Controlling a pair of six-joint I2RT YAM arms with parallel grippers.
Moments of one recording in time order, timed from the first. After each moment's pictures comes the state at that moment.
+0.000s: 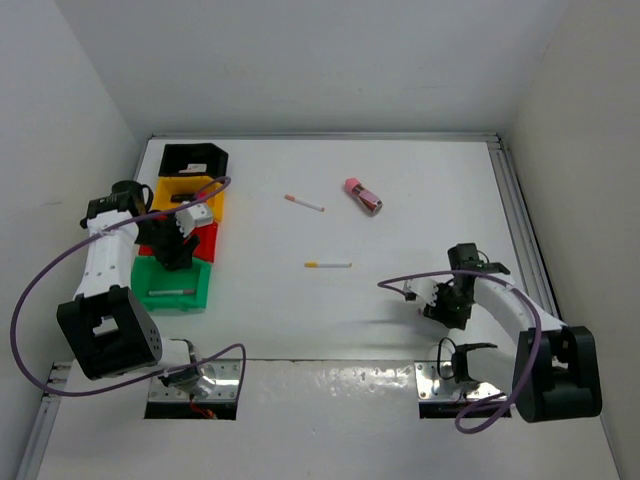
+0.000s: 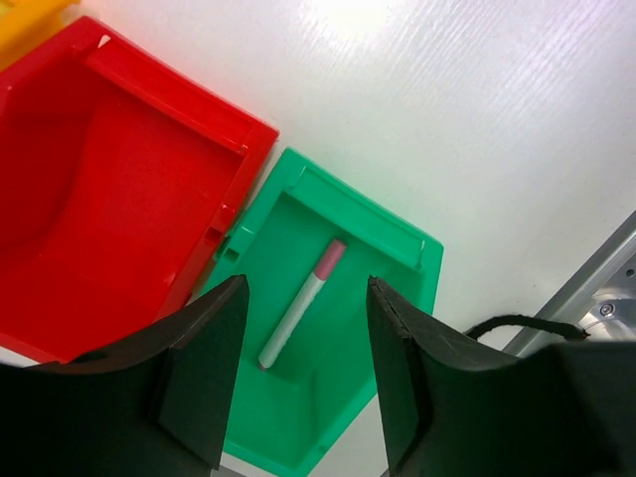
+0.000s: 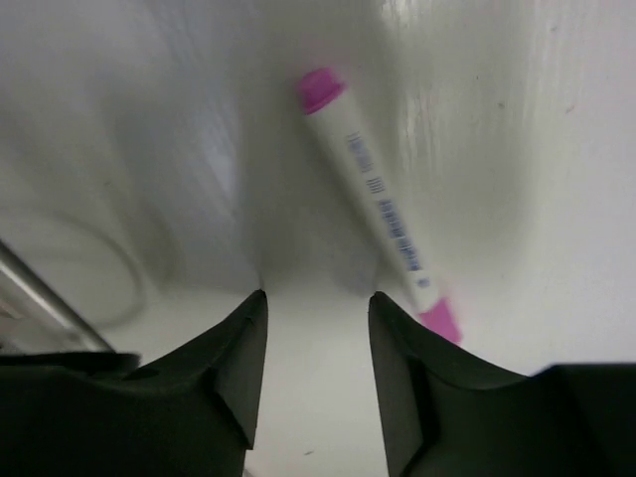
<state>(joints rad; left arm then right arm) 0.33 1.36 1.15 -1.15 0.51 1.25 0.05 1.14 0.45 -0.79 -0.16 -1.20</state>
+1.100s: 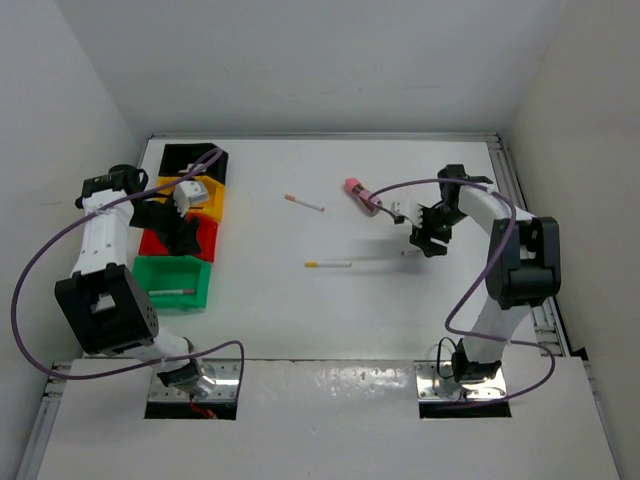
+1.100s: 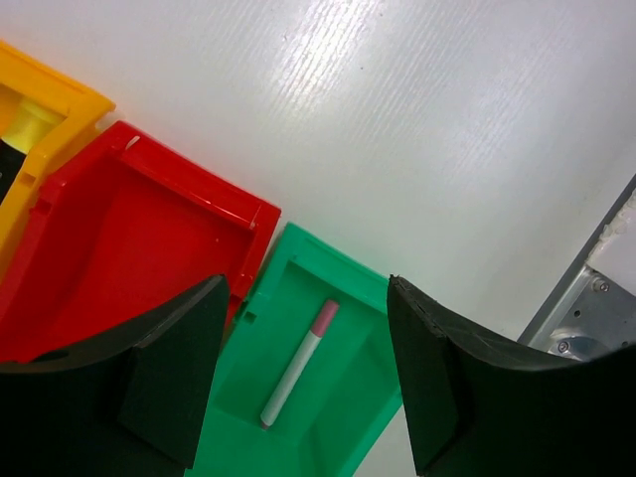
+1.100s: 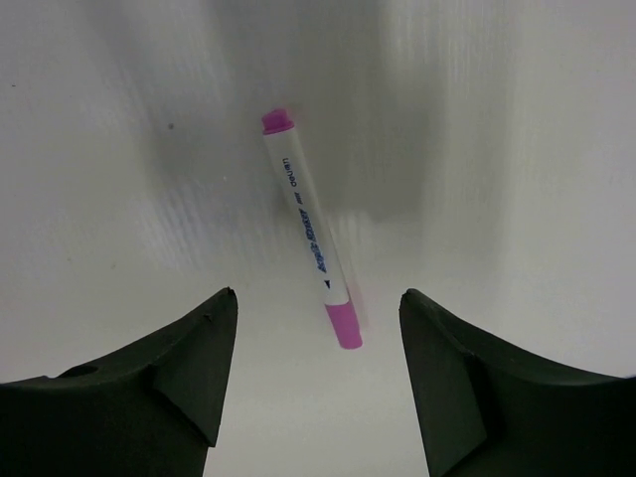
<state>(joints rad) 0.33 1.49 1.33 -1.25 0.69 1.24 0.02 1.78 1.18 -0.84 -0.35 -1.36</state>
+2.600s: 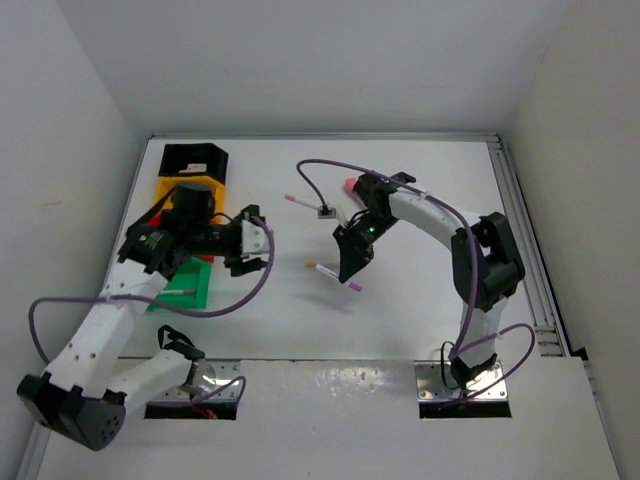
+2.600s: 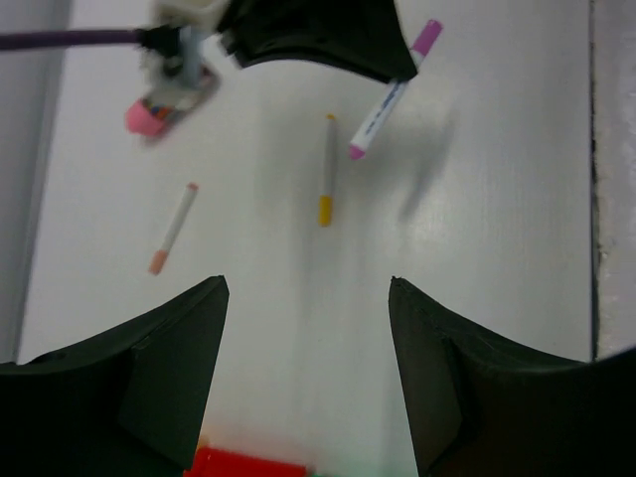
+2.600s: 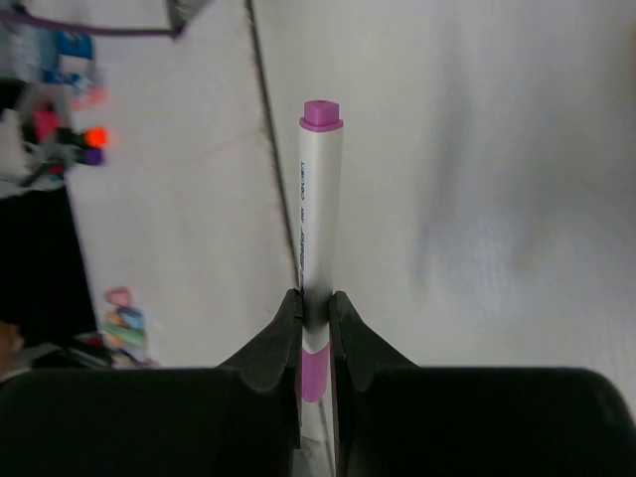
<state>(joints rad) -0.28 0.98 1.11 -0.86 0.79 1.00 0.48 1.86 1.37 -1.07 -0.89 -0.62</state>
